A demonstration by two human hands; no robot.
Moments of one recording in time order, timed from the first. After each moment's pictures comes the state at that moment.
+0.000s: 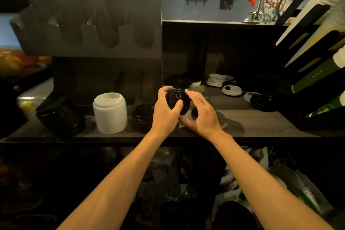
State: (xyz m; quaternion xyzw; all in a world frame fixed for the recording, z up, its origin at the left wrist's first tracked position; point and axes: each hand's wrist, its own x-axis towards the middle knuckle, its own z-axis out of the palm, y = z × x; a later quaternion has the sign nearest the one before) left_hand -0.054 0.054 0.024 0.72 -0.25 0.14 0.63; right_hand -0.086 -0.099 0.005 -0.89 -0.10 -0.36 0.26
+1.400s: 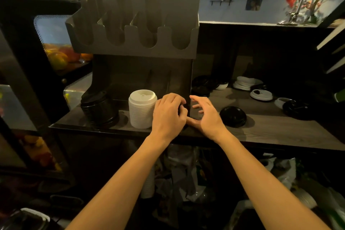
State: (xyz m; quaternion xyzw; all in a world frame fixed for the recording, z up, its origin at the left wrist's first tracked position) left_hand -0.041 0.132 0.015 0.84 -0.27 0.35 0.32; right_hand -0.061 -0.032 0.005 -0.89 -0.10 -0.23 0.39
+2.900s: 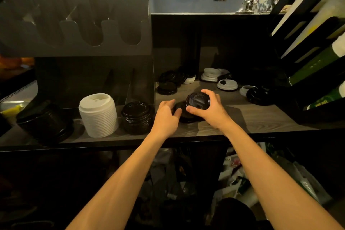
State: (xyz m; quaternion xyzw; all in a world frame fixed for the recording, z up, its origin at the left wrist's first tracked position) left_hand -0.034 0.026 -0.001 0.83 -0.21 -0.02 0.51; right_hand -0.083 -0.153 0.007 -0.85 0.11 -0.18 0.48
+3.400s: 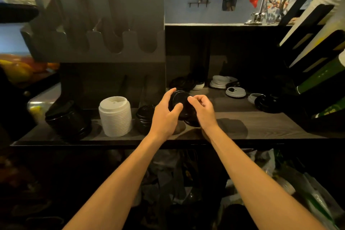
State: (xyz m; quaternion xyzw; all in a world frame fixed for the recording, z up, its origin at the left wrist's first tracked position) left_hand -0.063 0.071 0.037 0.76 -0.25 0.09 0.59; right_hand -0.074 -0.076 0.024 -0.69 0.06 -0.24 0.68
